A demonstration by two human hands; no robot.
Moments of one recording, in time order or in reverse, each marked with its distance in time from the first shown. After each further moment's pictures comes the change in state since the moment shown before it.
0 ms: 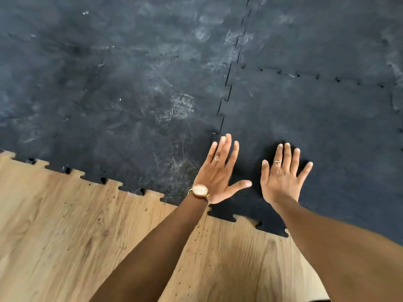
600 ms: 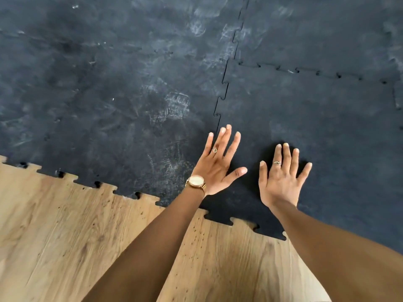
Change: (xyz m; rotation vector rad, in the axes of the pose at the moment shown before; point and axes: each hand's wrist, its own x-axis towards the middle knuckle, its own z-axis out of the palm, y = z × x) left_hand 0.022 -0.016 0.019 0.088 -0.134 0.058; right_hand 0.001 0.001 0.000 0.070 0.064 -0.005
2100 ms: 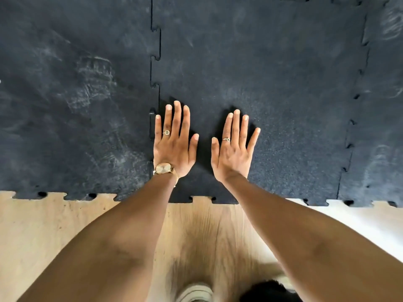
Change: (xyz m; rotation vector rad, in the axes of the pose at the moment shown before) left_hand 0.030 0.032 -0.011 0.001 -0.215 -0.243; right_hand 0.009 -0.005 -0.018 -0.096 -0.287 0.016
